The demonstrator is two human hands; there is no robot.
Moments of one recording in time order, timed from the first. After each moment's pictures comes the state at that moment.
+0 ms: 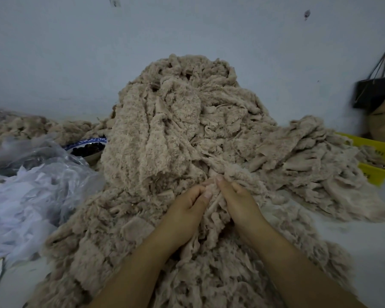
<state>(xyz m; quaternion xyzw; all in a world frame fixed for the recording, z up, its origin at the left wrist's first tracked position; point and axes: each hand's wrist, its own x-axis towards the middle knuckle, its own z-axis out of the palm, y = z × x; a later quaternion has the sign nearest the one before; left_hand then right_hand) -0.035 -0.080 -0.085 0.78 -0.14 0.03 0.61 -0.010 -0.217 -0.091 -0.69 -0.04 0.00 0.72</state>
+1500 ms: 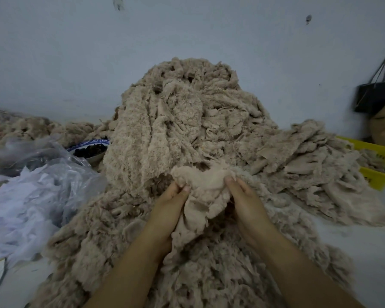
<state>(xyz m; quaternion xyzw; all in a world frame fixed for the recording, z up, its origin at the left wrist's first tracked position) -0.034 -0.062 -0.078 0.59 -0.02 -0.03 0.81 0.003 -0.223 -0.104 -0.62 -0.02 0.01 0.78</state>
